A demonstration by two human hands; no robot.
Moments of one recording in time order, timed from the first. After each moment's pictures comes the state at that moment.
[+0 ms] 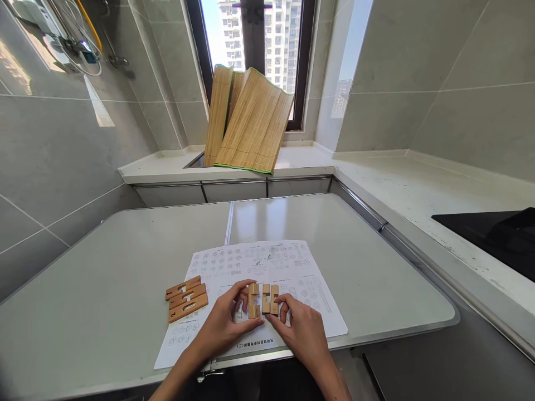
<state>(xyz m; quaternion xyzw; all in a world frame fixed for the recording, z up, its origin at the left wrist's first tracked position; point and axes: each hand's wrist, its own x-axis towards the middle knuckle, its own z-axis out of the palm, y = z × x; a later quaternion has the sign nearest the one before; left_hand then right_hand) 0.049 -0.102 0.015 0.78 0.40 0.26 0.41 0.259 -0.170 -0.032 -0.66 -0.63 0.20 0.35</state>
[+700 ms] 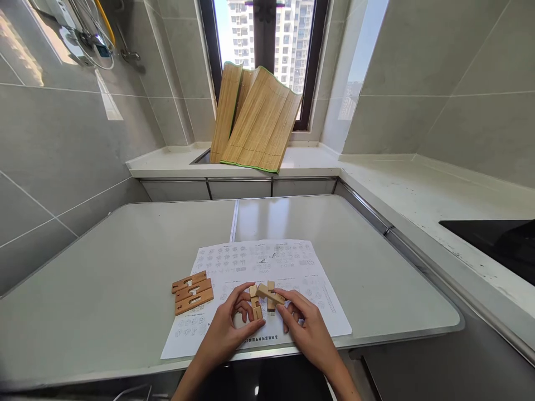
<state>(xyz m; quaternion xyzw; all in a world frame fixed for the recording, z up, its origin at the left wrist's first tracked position) 0.048 -0.127 0.005 0.69 0.43 0.31 0.49 0.264 -0.177 -0.014 -0.54 -0.60 0.35 0.47</state>
